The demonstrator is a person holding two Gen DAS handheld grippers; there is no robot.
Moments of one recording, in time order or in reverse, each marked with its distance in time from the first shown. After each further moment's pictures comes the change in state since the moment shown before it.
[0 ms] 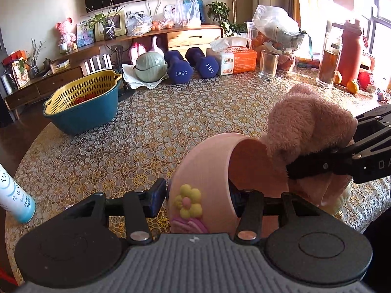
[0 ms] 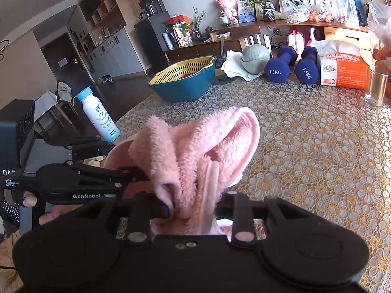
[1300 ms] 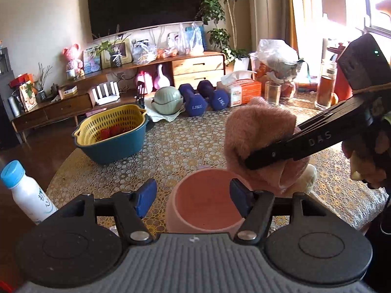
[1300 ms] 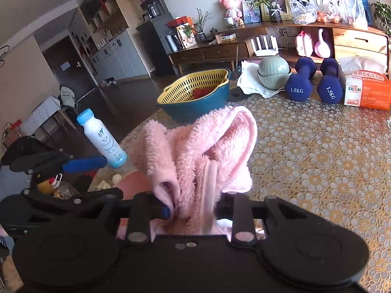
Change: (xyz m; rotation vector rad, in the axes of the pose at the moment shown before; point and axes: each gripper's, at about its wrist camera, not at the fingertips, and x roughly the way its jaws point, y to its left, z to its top) left arm -0.063 0.034 0.004 0.057 -0.133 0.003; right arm 0.036 0.021 0.058 0.006 0.008 0.026
